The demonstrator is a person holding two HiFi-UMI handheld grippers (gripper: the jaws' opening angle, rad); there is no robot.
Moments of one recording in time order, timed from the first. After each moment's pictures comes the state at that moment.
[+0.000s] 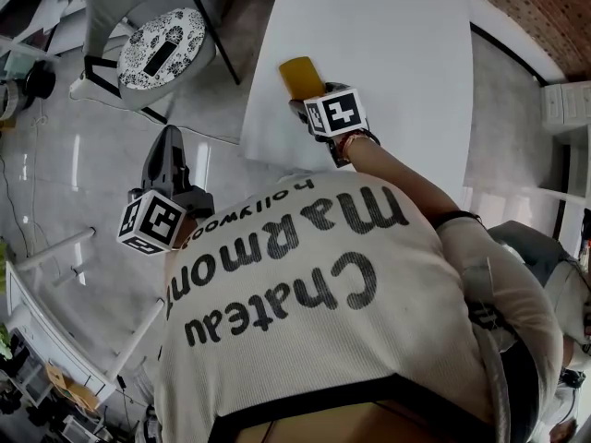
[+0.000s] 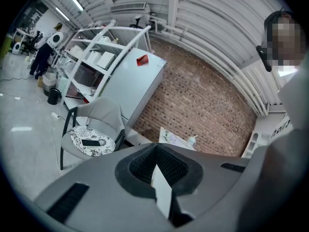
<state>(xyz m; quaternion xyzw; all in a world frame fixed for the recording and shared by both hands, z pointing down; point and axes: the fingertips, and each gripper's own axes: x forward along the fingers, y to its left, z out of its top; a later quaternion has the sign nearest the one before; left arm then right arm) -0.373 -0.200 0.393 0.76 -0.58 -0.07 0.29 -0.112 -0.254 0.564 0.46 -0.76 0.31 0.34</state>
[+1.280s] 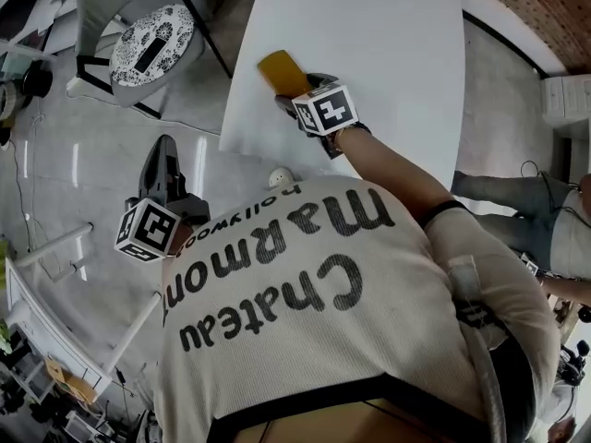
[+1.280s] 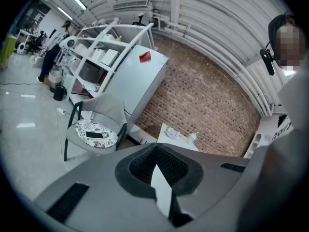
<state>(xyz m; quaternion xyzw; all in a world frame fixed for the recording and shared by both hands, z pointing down) -0.345 -0.170 0.401 0.74 -0.59 -0.06 0.31 -0.105 -0.247 0.559 0.41 -0.81 0.28 0.31</state>
